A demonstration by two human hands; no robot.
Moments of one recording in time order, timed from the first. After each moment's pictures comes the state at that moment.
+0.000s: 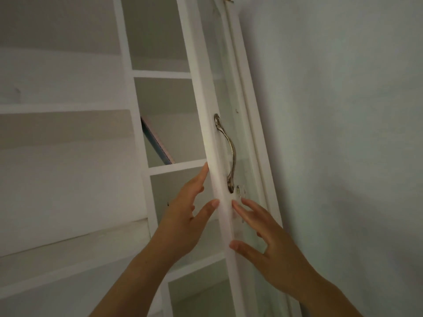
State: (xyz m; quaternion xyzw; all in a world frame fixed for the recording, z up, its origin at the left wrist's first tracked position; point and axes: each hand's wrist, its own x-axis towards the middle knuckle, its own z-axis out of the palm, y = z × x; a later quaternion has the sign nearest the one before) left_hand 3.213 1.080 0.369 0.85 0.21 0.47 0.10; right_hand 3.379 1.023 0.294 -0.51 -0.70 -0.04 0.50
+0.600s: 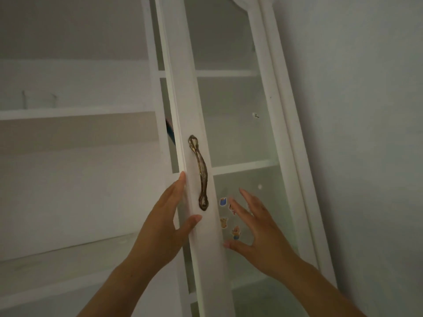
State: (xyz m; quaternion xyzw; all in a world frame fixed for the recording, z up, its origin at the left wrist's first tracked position) left_hand 3.161 1.145 0.378 0.81 0.32 0.49 -0.07; right_hand 3.368 1.144 0.324 -0.49 -0.74 -0.11 0.45
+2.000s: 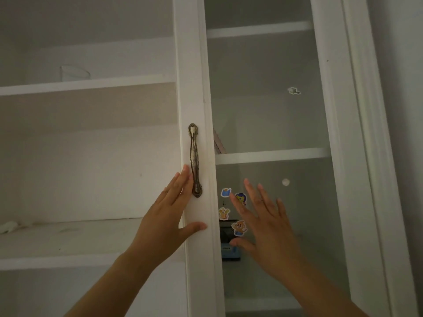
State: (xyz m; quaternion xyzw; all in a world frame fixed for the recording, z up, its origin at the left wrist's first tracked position) left_hand 3.155 1.243 0.353 0.75 0.45 0.39 -0.28; right_hand 3.376 1.269 0.316 -0.44 -0.77 -0.27 0.38
